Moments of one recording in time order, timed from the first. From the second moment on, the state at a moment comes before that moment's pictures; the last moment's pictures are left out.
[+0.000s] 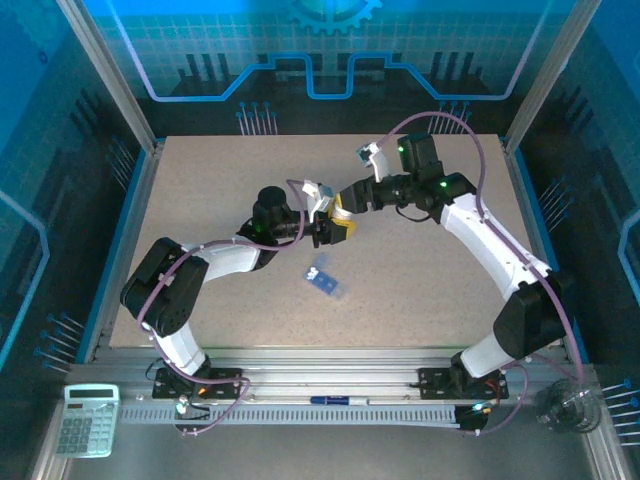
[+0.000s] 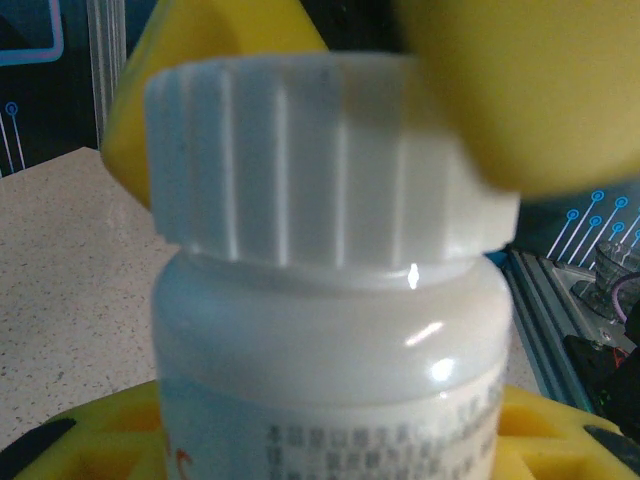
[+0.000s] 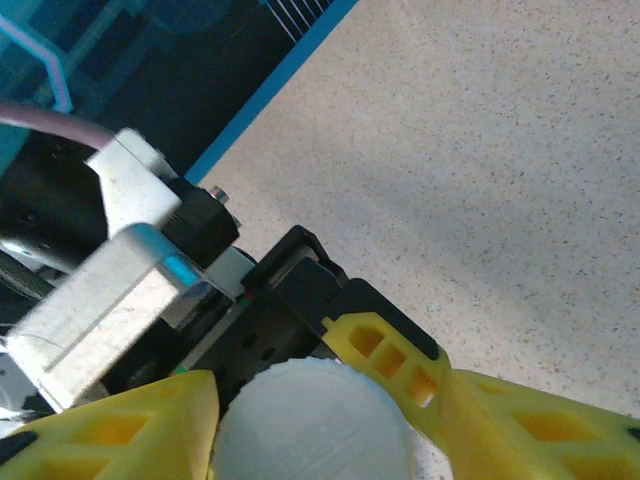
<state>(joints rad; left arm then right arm) -0.49 1.72 0.90 0.76 0.83 -0.14 0.39 1.53 1.42 -0.58 -0.68 0.13</state>
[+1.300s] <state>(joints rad) -0.49 1.73 0.90 0.75 0.84 -0.17 0.41 1.34 1.23 -0.46 -0.42 0.50</state>
